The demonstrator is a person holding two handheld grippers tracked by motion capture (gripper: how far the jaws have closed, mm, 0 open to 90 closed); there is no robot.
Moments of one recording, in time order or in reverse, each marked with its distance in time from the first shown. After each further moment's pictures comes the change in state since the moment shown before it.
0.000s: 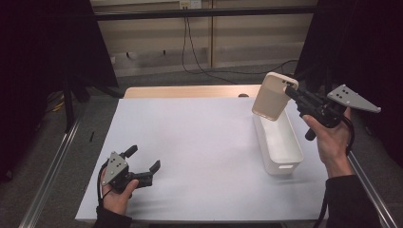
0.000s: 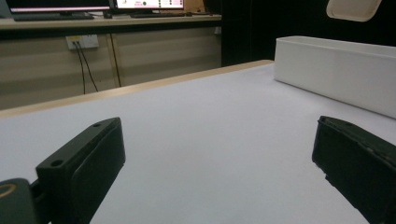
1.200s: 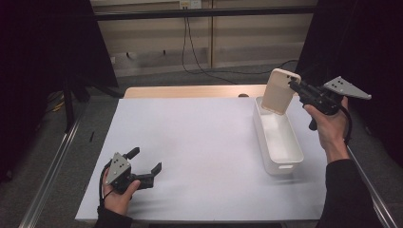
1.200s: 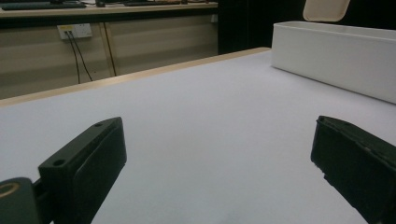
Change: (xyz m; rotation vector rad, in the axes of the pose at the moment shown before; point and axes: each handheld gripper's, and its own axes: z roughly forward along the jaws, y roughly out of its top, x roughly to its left) left arm 0.001 -0.005 0.002 0.042 -0.008 0.002; right arm -0.054 -0.026 0.030 0.077 -0.067 -0.021
